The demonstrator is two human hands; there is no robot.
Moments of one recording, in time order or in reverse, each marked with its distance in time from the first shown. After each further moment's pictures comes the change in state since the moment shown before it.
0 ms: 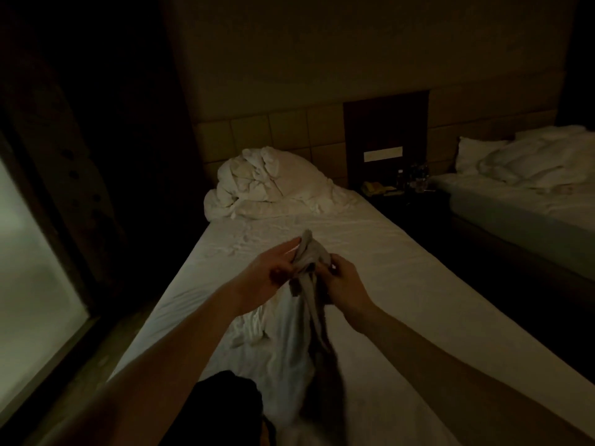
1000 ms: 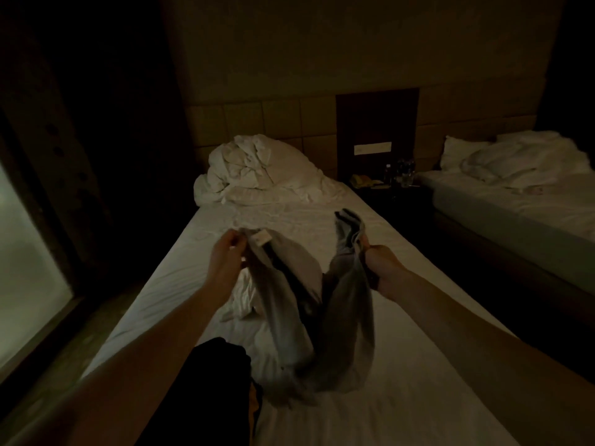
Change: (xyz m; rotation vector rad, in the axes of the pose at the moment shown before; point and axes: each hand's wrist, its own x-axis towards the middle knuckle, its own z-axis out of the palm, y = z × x) left_hand -0.033 -0.026 -0.021 0.283 0.710 0.220; right_hand -0.010 -0.009 -0.073 0.016 0.207 0.401
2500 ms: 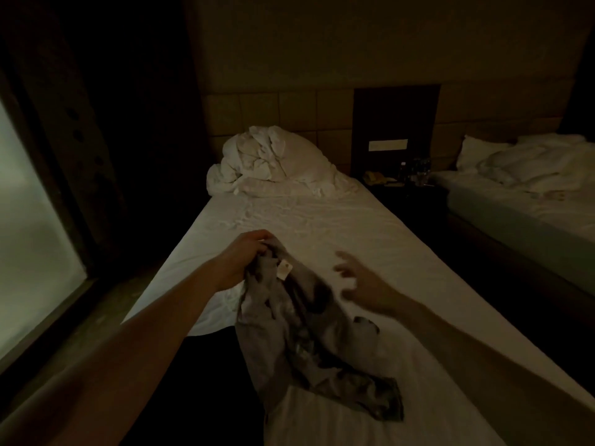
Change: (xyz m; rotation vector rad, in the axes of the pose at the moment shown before) left_hand -0.004 0.026 -0.028 0.168 -0.400 -0.215; right_hand -0.012 0.047 0.023 -0.732 -0.426 -0.484
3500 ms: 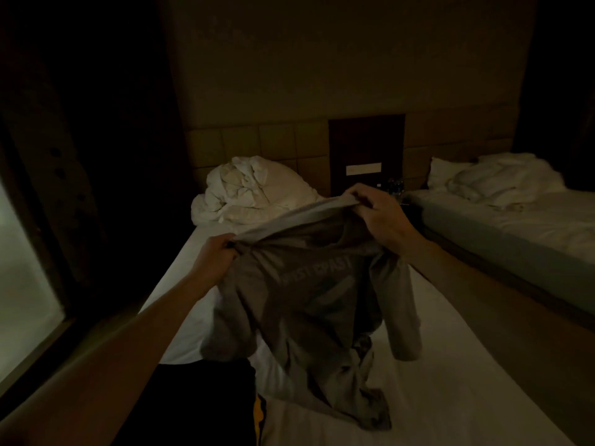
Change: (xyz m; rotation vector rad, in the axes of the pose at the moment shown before) left_hand -0.018 0.026 -0.024 0.291 0.285 0.314; right_hand -0.043 -0.109 -0.130 0.082 0.455 -0.326
